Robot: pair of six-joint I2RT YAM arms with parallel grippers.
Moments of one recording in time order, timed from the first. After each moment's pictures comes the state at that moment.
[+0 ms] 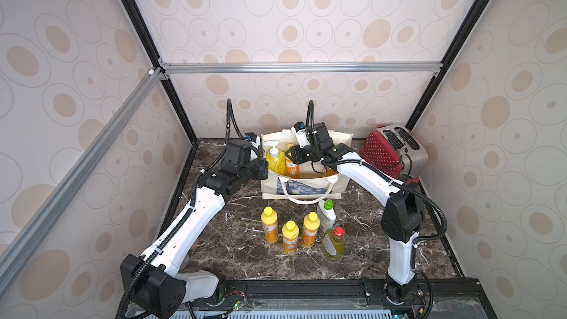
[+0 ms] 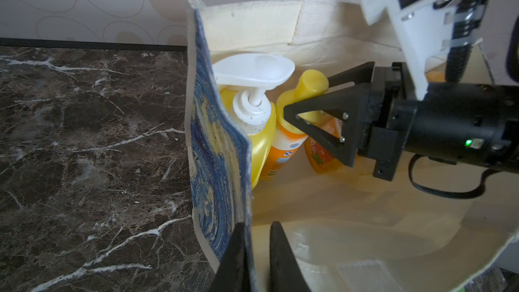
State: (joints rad) left arm -0.41 1.28 1.27 -0.60 0.06 -0.31; right arm 0.60 1.98 1.79 -0.41 -0.17 0.19
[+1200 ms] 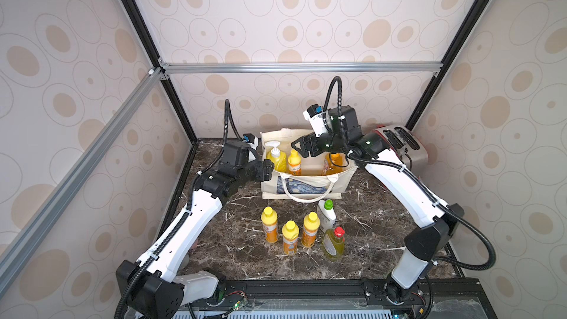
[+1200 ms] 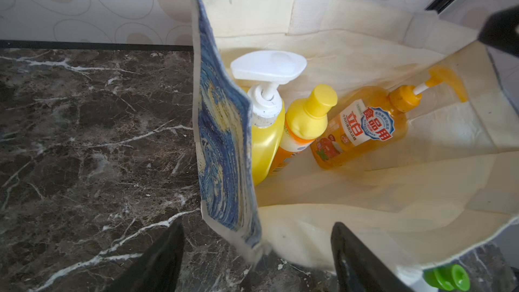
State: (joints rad) left arm -0.41 1.23 1.27 -0.64 0.03 -0.30; right arm 0.61 1.70 1.94 -0.75 -0.25 0.11
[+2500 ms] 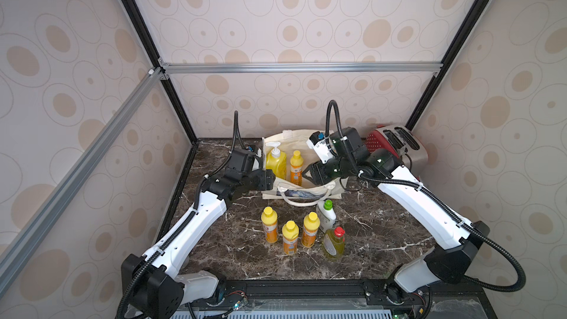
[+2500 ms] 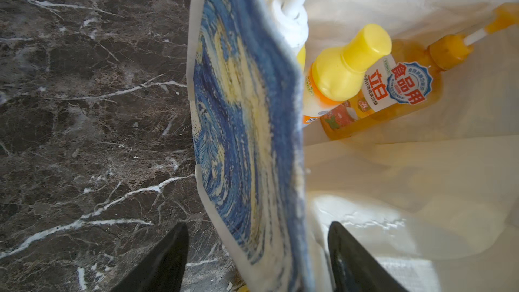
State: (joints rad) left arm -0.43 1.25 1.17 -0.66 0.04 -0.34; right arm 0.67 1.55 1.75 -0.91 -0.21 0.15
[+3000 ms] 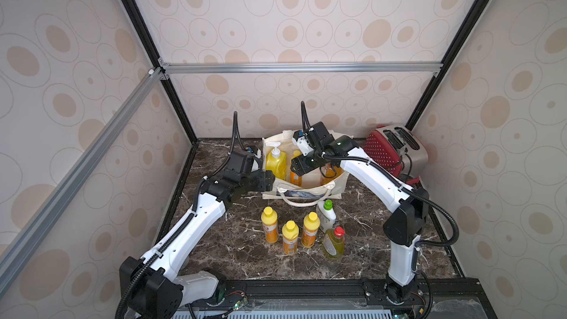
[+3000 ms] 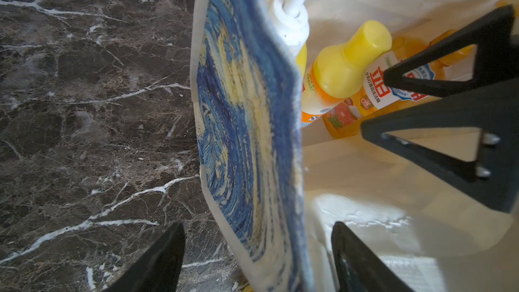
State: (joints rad) left arm -0.43 1.24 1.16 -0.66 0.03 -0.32; right arm 0.65 1.96 1.98 -0.96 -0.10 0.08
